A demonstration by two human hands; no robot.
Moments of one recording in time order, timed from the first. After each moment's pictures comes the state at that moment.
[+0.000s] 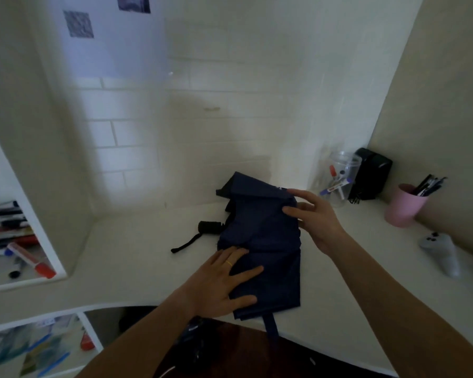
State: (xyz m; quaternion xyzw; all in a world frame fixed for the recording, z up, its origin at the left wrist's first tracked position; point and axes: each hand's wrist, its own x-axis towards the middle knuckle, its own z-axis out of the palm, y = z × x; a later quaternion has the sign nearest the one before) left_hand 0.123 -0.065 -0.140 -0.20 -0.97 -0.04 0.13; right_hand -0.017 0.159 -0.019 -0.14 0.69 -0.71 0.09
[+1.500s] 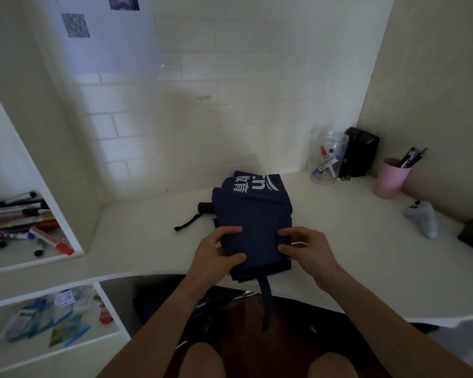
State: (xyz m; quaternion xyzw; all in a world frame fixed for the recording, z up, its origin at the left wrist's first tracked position) left_hand 0.179 -0.012 -0.096 0.06 -0.73 -0.66 0.14; right_hand 0.082 0.198 -0.094 -0.10 0.77 -0.62 0.07
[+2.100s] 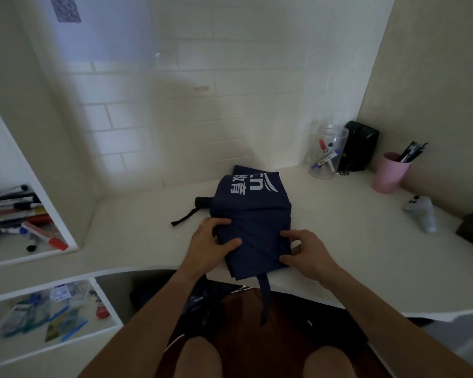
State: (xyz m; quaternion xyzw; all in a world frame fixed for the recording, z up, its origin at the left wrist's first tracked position) left_hand 0.145 -0.042 -0.126 0.05 -0.84 -0.52 0.18; right_hand 0.084 0.205 -0.097 -0.17 0.89 -0.41 0.09
